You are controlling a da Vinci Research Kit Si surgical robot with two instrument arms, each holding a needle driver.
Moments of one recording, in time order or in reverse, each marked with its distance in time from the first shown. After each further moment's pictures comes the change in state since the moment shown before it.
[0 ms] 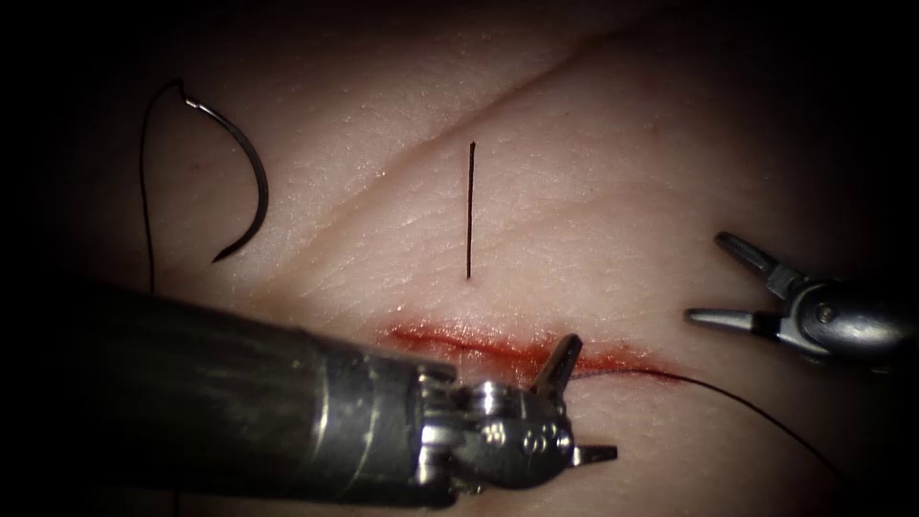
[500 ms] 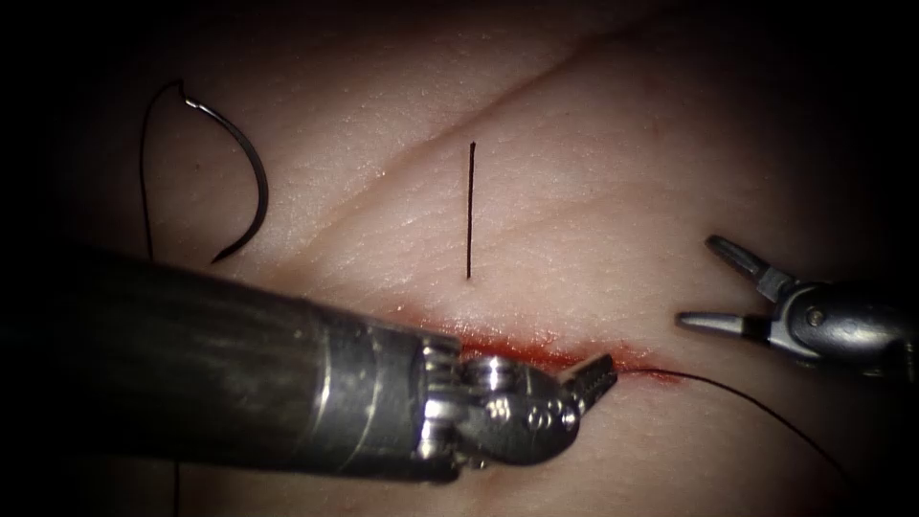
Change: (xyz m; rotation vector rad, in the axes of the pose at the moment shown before) right arm 0.000 0.000 0.000 0.007 -0.010 0.009; left arm 0.000 -0.001 0.000 0.026 0.026 0.041
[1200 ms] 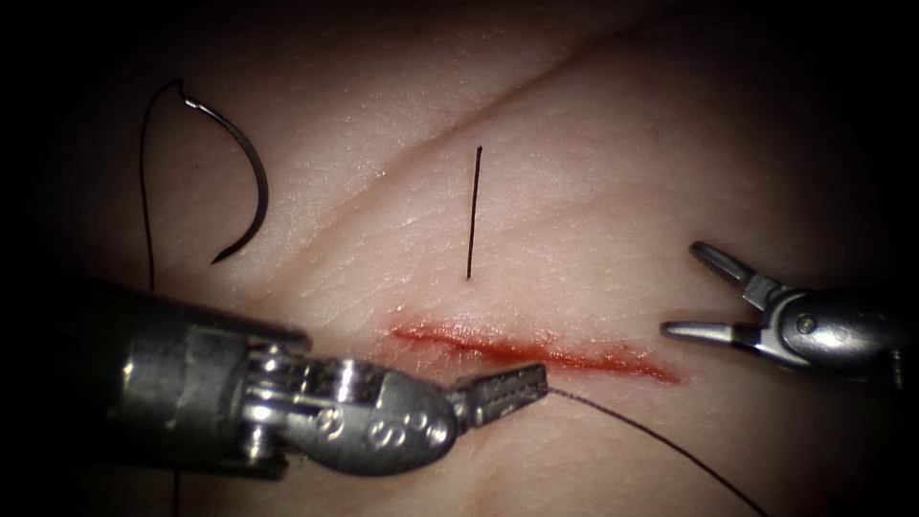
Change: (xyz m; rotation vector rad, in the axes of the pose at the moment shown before) right arm 0.001 -0.002 0.001 0.148 0.126 -0.034; left arm -0.005 -0.003 -0.006 -0.201 0.442 0.222
